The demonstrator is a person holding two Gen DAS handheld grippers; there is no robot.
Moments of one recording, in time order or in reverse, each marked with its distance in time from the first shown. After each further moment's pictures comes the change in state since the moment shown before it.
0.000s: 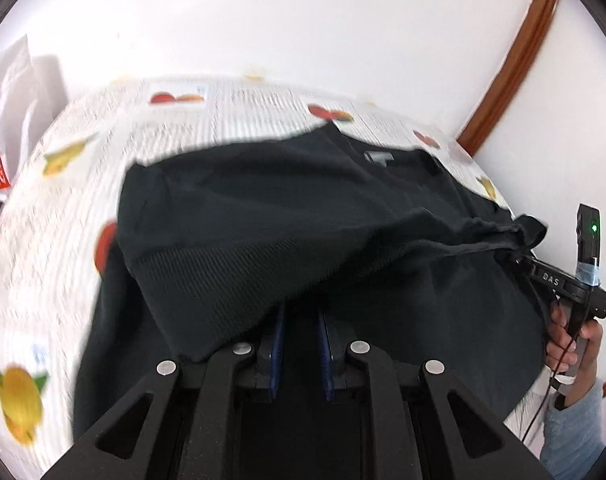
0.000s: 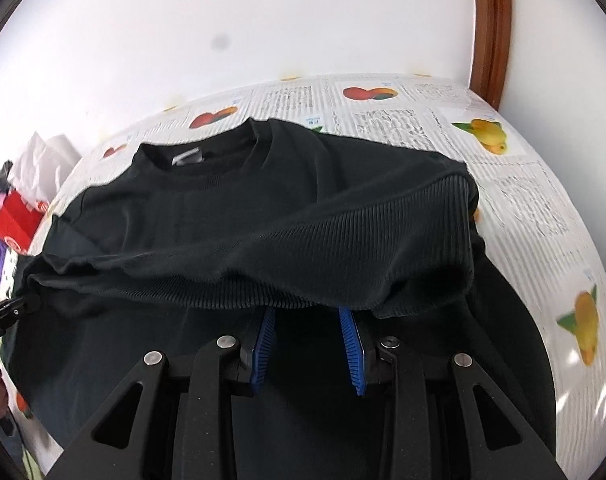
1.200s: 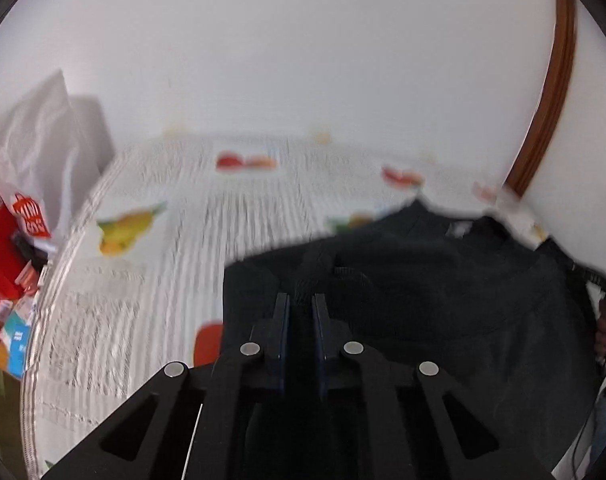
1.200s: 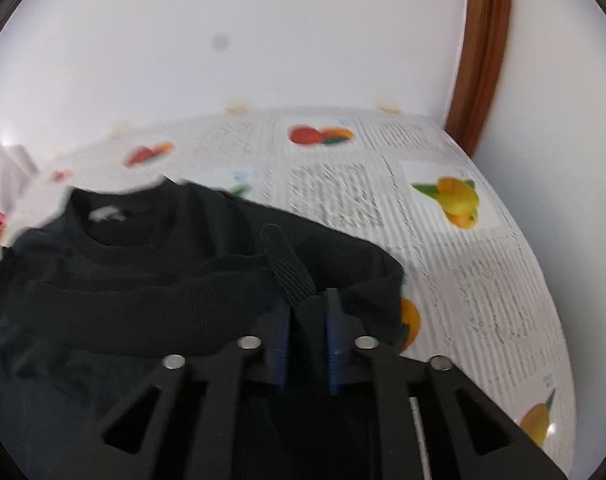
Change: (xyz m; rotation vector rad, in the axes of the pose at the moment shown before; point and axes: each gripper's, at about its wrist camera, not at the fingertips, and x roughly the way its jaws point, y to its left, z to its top) left arm -0.006 0.059 0.037 -0.002 -0.198 0.127; right arm 0.005 -0.044 0.054 -0.051 -0.124 -0.097
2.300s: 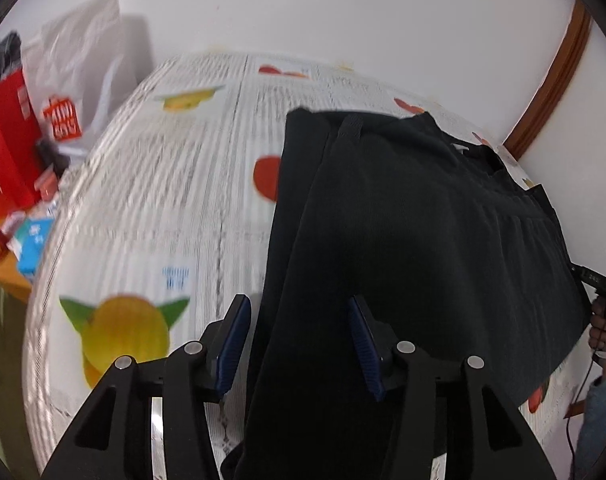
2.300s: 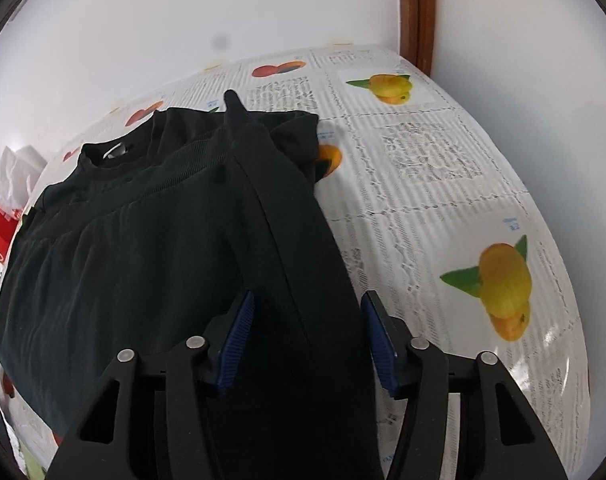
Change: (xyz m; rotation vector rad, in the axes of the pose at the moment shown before) left arm -0.047 0.033 -0.087 -0.084 0.231 -0.006; right arm -0.036 -0.043 -0.086 0.110 0.194 0.034
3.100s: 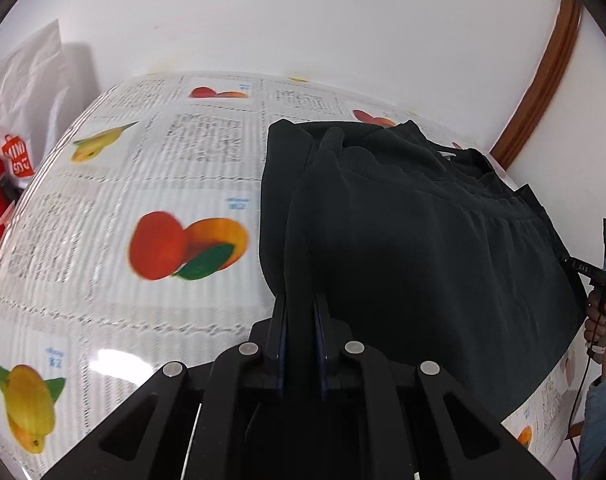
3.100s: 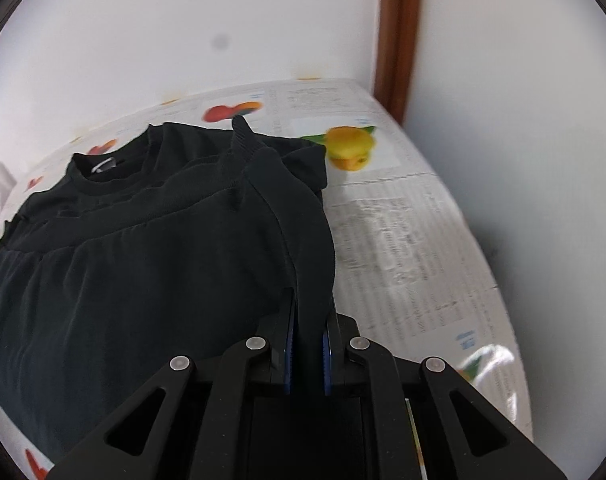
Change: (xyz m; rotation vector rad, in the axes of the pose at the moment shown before) left arm 0.047 -0.083 0.037 0.045 -0.055 -0.009; right arm 0.014 -0.044 0.062 0.004 -0.078 -0.151
